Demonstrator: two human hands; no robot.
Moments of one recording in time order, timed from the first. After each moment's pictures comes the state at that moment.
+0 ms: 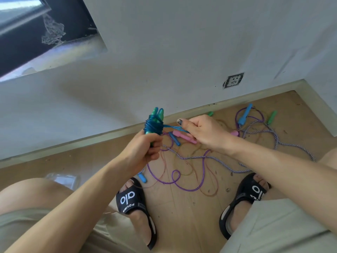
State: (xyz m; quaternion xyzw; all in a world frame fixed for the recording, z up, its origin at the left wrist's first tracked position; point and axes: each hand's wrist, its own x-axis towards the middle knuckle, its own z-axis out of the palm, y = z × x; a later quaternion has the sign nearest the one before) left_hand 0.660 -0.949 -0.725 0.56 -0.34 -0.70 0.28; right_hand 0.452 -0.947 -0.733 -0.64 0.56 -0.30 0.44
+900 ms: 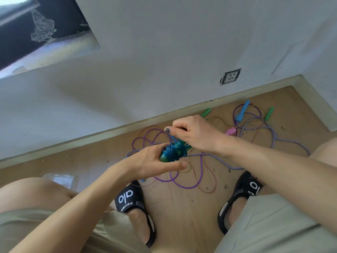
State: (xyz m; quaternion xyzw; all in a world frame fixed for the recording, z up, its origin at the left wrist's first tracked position) left_hand 0.651 -0.930 -0.718 0.50 -0.73 -0.46 -0.07; right_hand 0.461 -0.944 -0.726 -0.73 0.52 -0.24 0.37
